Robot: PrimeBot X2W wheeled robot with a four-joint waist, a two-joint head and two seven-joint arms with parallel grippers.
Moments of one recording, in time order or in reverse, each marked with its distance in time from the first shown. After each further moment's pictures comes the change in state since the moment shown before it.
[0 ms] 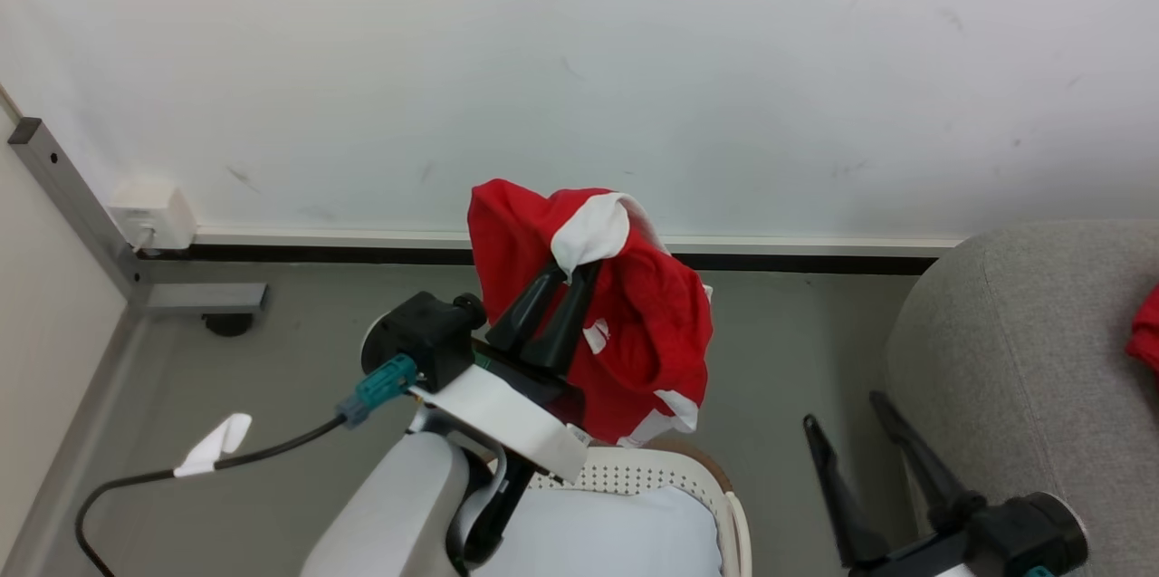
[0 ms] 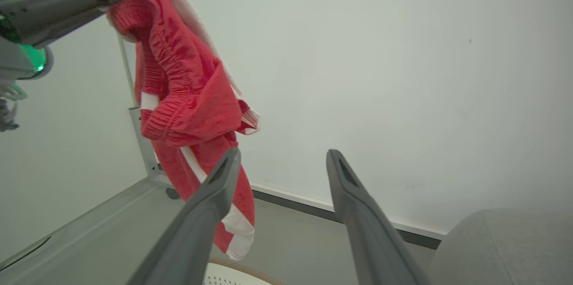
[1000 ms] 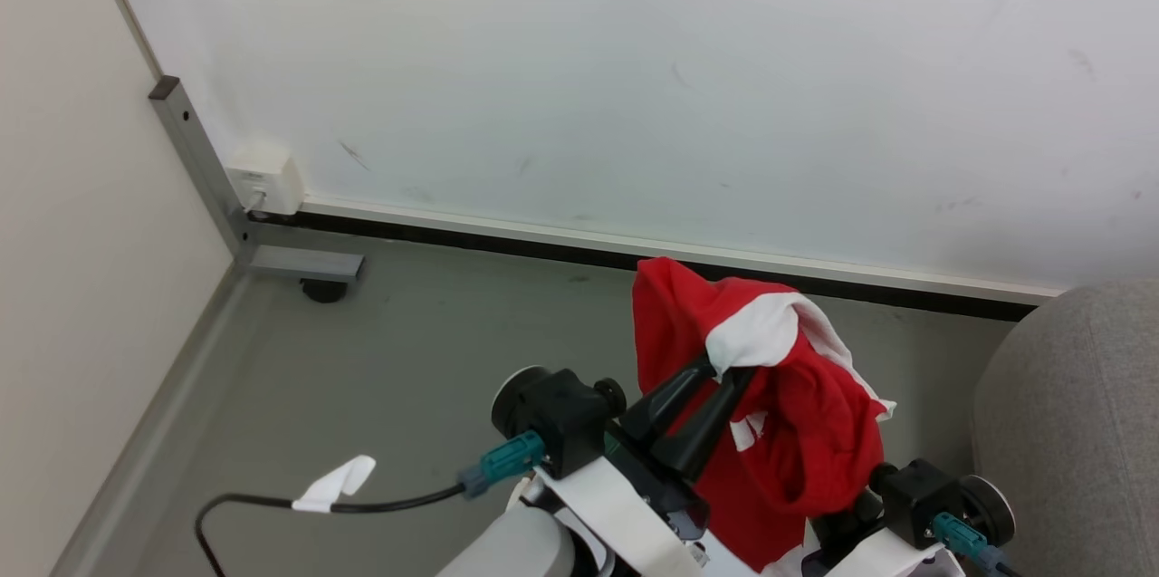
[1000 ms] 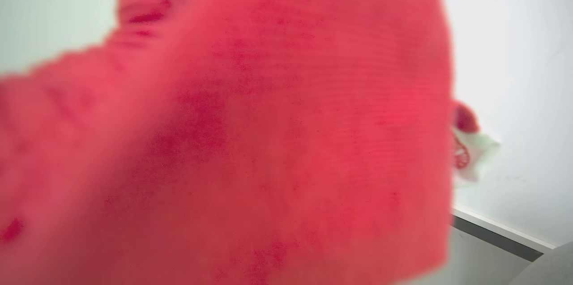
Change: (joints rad) left arm 0.038 -0.022 -0.263 -0.105 -0.062 0.005 0.007; right arm -0.206 0.003 0.198 0.364 0.073 0.000 0.000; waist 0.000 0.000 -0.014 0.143
